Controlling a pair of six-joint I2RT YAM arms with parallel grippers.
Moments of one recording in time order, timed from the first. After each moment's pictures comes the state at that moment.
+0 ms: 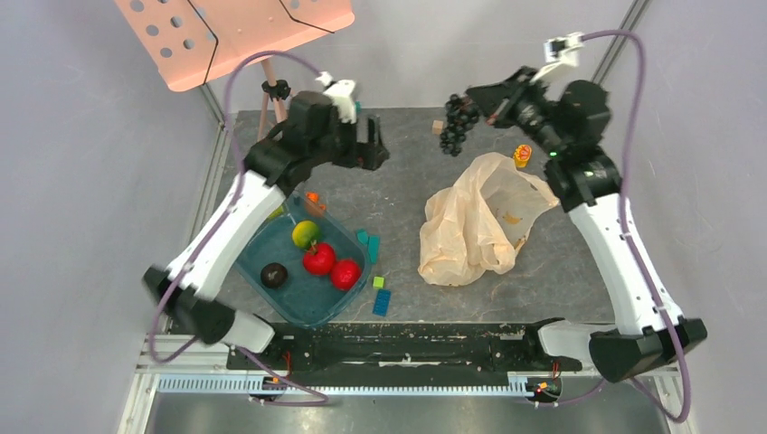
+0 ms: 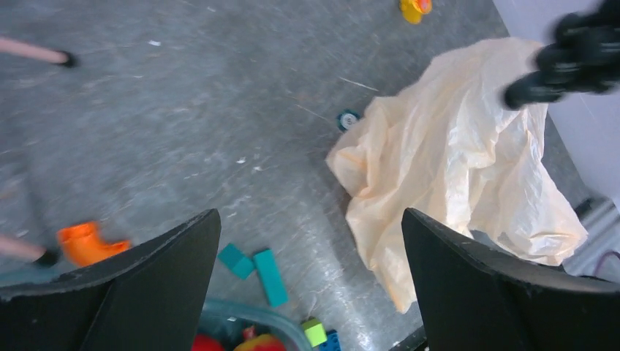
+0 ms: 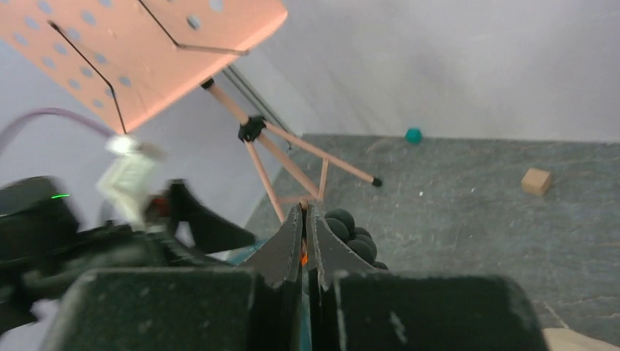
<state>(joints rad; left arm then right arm) -0.56 1.53 1.68 -0.68 0.11 -0.27 0.22 1.23 1.51 -0.18 -0.31 0.58</state>
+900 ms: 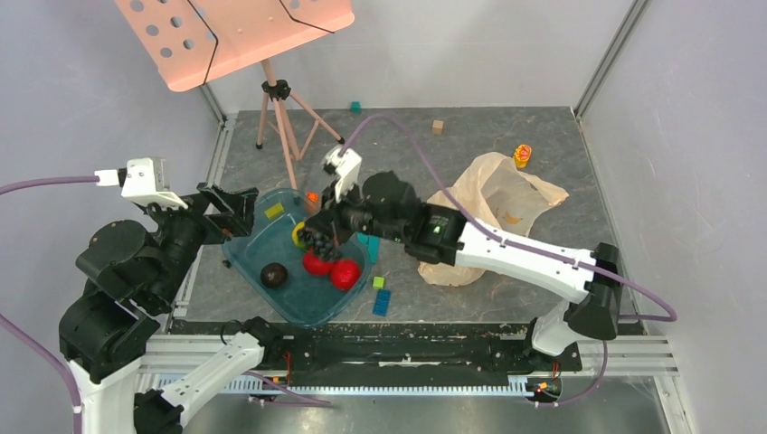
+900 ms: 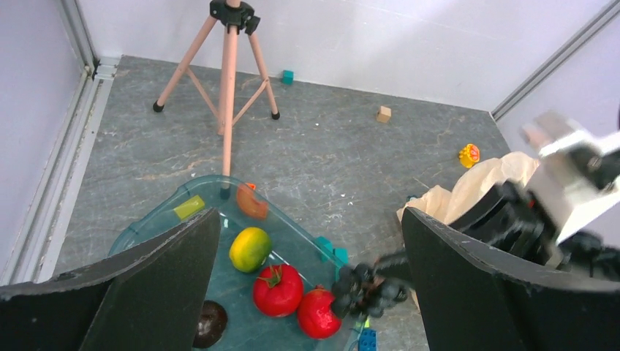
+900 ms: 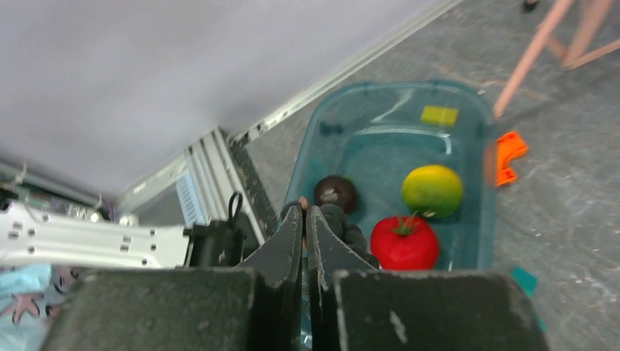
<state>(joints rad) -0.54 0.70 1.58 -0.98 -0.39 -0.34 1.13 1.56 1.53 -0.14 0.00 0.34</state>
